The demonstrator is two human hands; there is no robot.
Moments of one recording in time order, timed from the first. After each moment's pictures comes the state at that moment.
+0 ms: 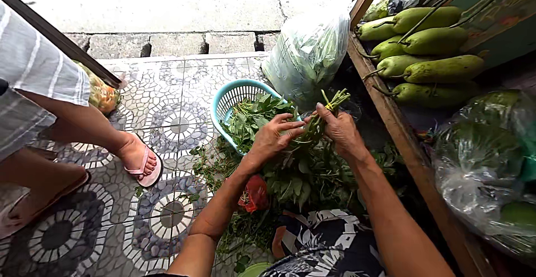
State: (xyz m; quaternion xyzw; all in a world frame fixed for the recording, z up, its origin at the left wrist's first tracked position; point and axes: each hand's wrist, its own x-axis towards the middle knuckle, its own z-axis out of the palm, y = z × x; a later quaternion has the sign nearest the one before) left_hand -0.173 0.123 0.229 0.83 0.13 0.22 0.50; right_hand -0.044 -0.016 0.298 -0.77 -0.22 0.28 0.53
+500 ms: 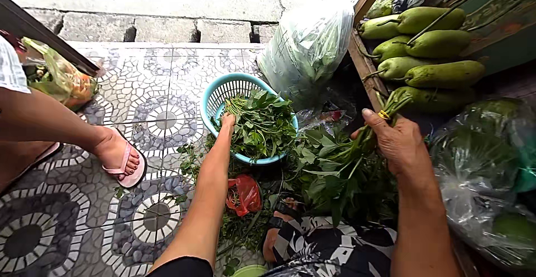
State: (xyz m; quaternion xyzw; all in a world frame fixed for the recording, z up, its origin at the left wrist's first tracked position) left_hand -0.117 0.269 0.002 0.51 0.59 0.15 0.61; right_hand -0.015 -0.063 0.338 -0.88 -0.16 0.12 0.42
